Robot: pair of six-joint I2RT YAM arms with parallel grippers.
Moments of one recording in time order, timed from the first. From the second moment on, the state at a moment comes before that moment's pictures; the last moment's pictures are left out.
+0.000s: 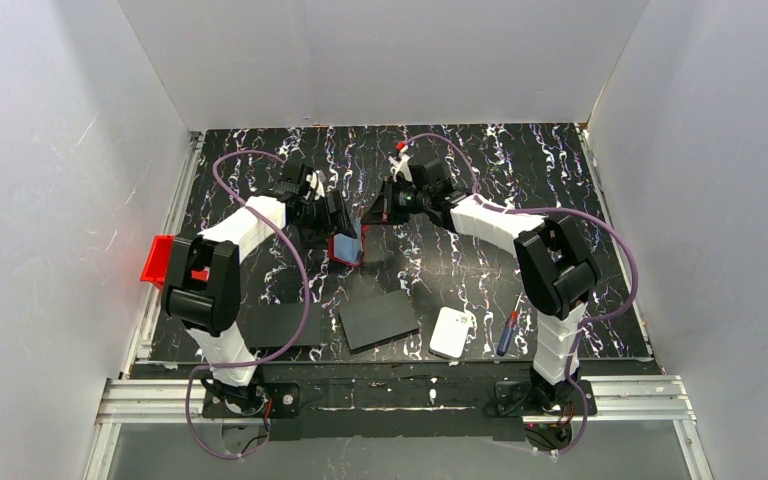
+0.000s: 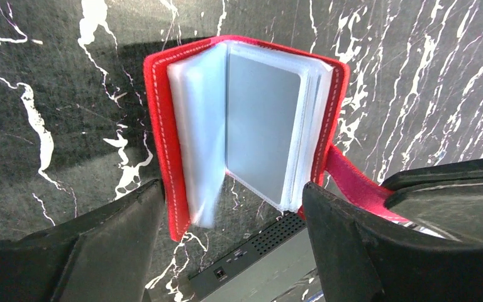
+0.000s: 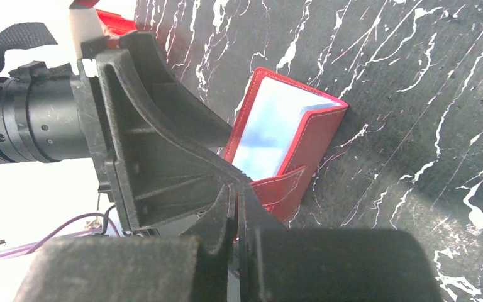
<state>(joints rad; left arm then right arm) -0.28 1.75 1.20 -0.53 0.35 -0.50 0.63 1.92 1.35 0.02 -0.51 0.69</state>
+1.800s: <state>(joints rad) -0.27 1.77 1.18 -0.69 0.18 -0.44 0.69 2.08 1.45 -0.24 -0.37 0.36</state>
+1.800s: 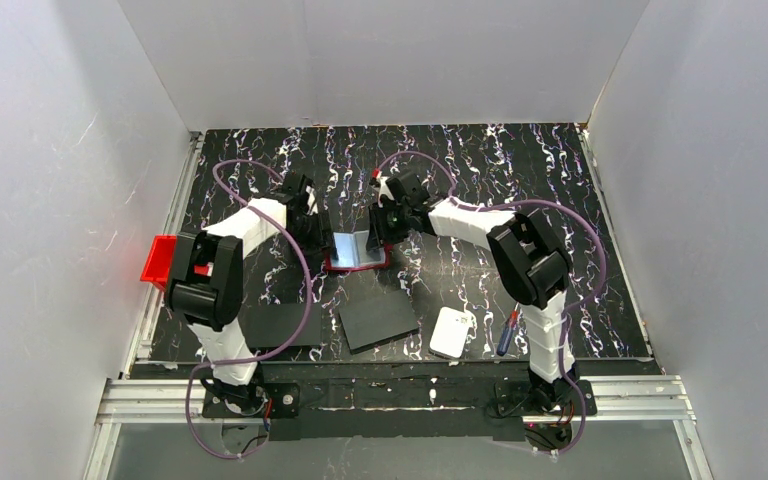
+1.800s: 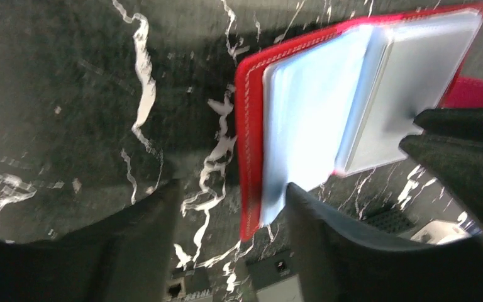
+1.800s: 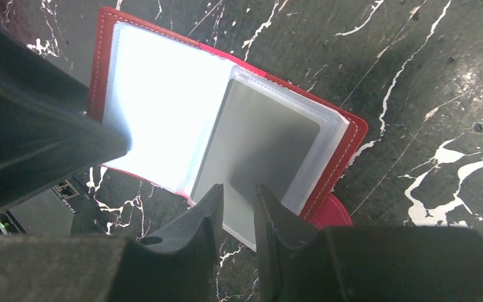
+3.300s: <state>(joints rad) 0.30 1.36 1.05 -0.80 0.10 0.33 0.90 1.49 1.10 -0.08 -0.60 0.35</state>
